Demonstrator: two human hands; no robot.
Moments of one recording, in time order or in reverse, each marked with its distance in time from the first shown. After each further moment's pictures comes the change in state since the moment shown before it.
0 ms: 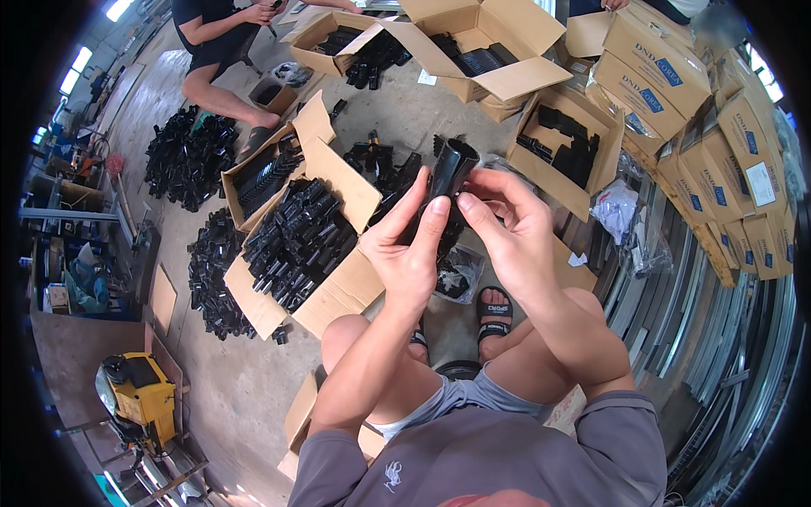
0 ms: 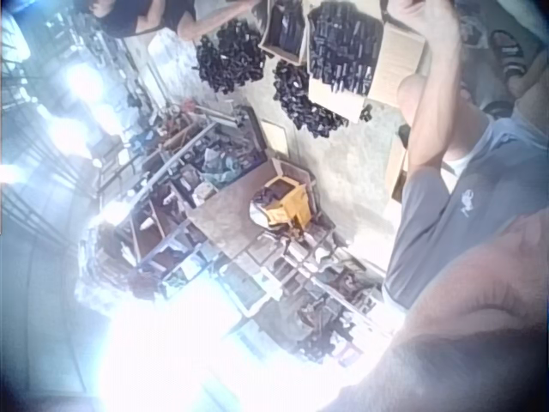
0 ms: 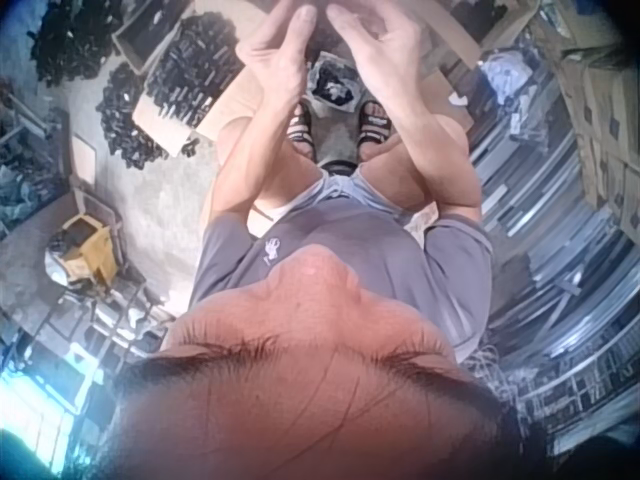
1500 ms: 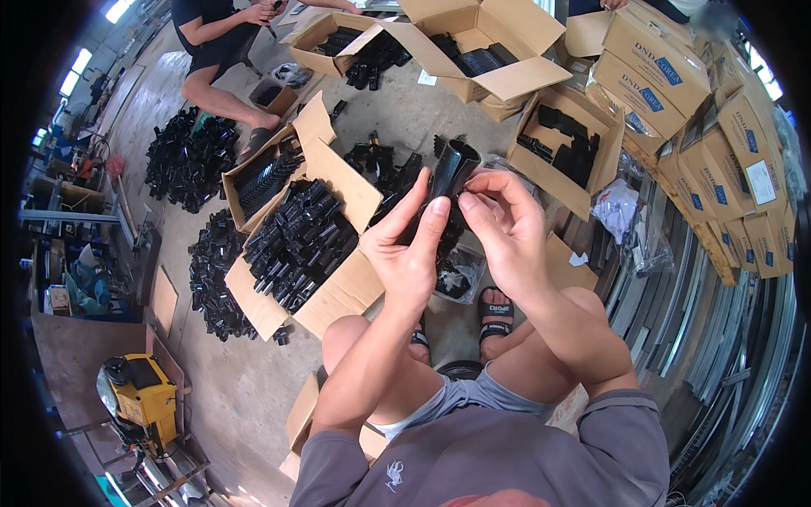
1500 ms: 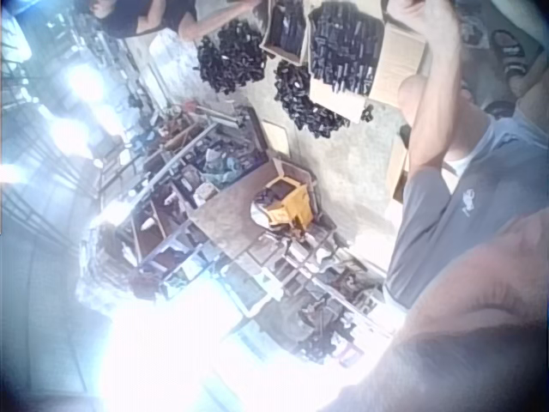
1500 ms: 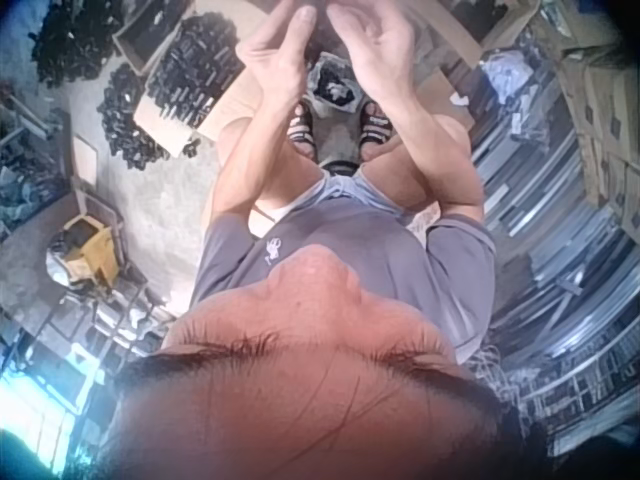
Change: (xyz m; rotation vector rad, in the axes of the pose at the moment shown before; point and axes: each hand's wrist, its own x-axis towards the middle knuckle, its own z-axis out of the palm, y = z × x) left_hand 0.001 0.002 -0.001 -0.010 -0.004 -0.018; right_hand -0.001 0.013 0.004 0.155 -0.072 -0.089
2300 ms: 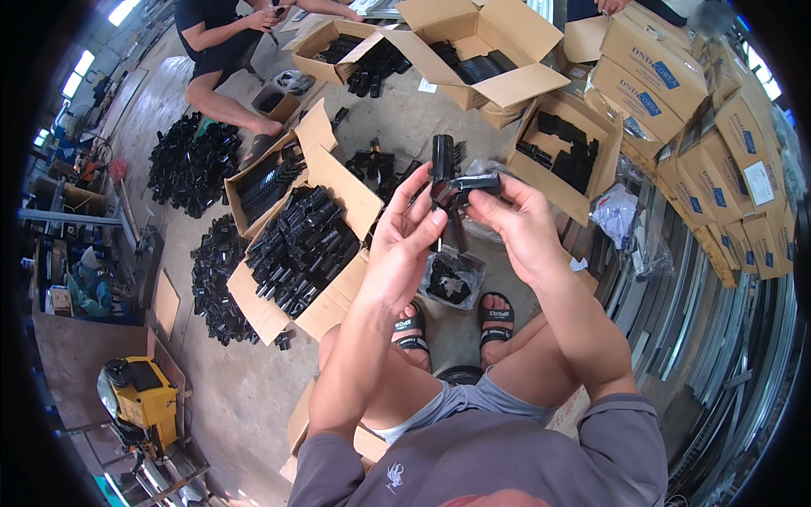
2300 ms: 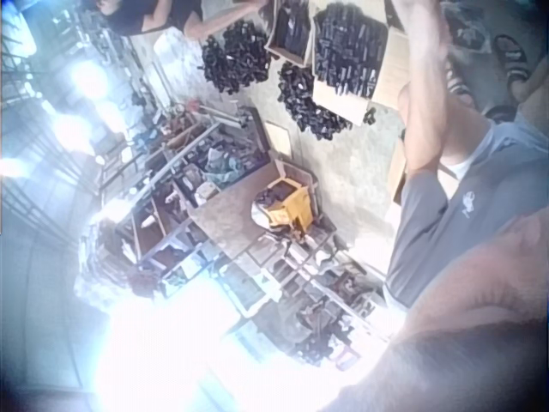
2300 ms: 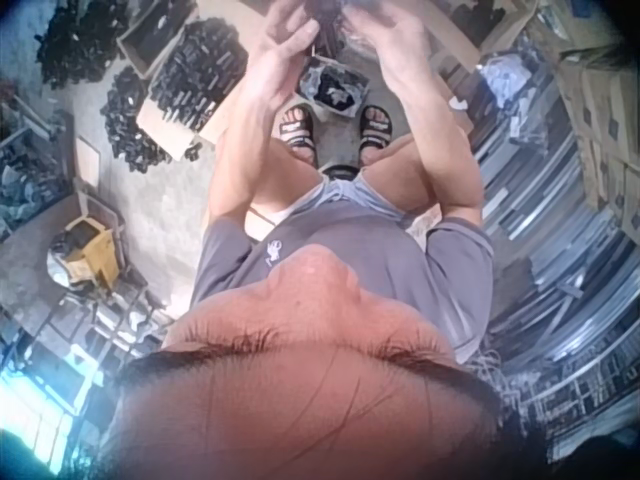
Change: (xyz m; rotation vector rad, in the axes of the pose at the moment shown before) left_hand 0.017 0.010 -0.013 -0.387 -0.295 -0.531; right_hand 0.016 -0.001 -0.029 0.194 0.027 0.407
